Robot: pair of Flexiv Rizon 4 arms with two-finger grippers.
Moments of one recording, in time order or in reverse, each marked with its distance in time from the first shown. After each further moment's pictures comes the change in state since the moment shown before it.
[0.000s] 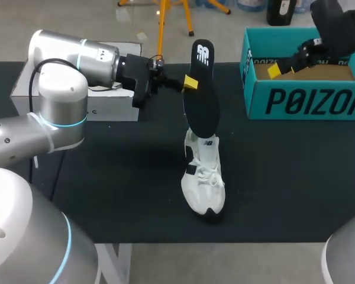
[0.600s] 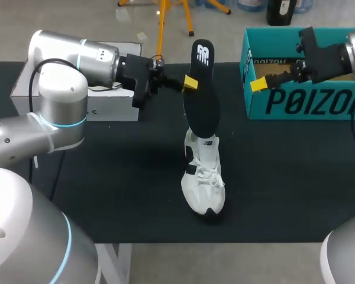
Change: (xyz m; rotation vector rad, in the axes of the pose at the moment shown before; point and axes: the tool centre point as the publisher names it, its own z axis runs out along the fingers) left arm 0.000 0.000 0.000 0.000 0.000 0.000; right arm 0.003 -0.002 0.074 -0.117 0.434 -0.018
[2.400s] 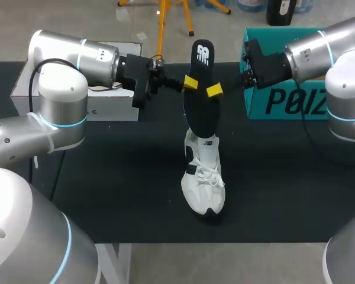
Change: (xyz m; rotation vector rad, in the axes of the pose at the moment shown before) left arm 0.000 0.000 0.000 0.000 0.000 0.000; right arm -0.017 0.023 0.108 0.035 0.229 0.004
